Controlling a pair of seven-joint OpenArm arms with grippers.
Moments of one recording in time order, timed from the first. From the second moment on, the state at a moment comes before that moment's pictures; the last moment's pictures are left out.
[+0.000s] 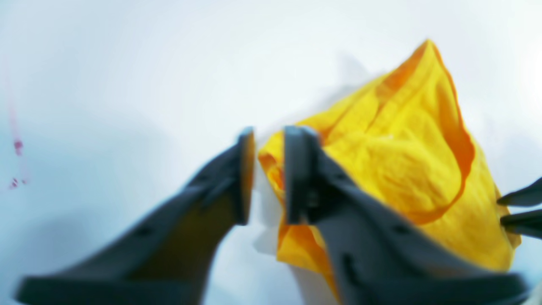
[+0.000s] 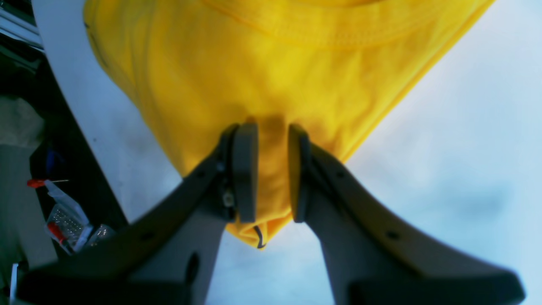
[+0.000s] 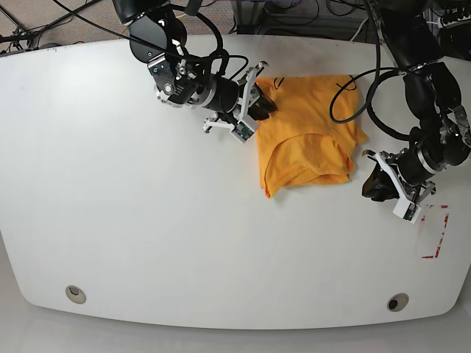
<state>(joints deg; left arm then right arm) -9.1 -15.8 -23.7 97.5 -36.8 -42.8 68.7 -7.2 7.7 -23.1 99.6 23.1 26.7 -46.5</state>
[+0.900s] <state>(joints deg) 13.6 -15.3 -16.2 110.7 -40.9 -42.8 68.7 -1.6 5.1 -18.2 102.5 23.1 26.5 -46.6</state>
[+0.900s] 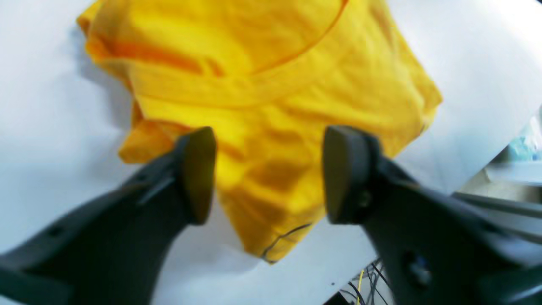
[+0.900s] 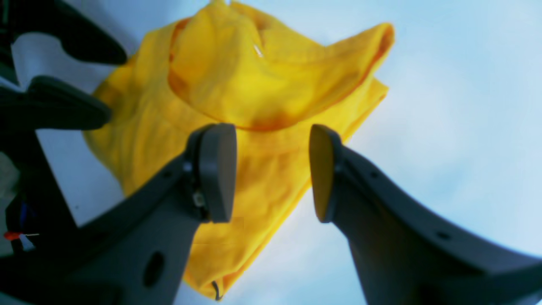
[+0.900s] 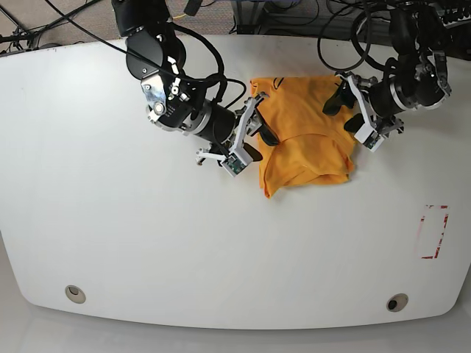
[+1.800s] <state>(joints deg) 18.0 -0.5 16.4 105.3 6.2 -2.4 22.4 -3.9 13.7 10.5 94.8 43.4 26.6 -46.6</state>
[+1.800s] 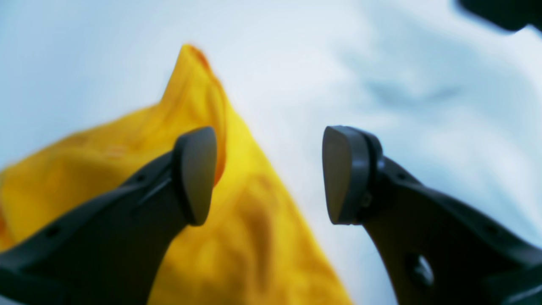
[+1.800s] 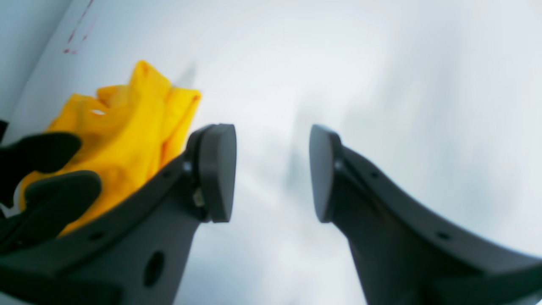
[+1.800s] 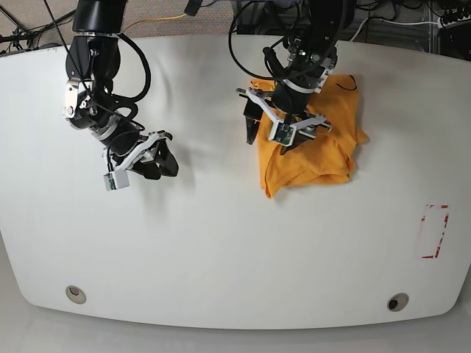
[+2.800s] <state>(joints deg) 18.1 -2.0 10.9 88.0 7.8 5.7 3.6 -5.3 13.4 9.9 94.7 43.1 26.7 -46.6</state>
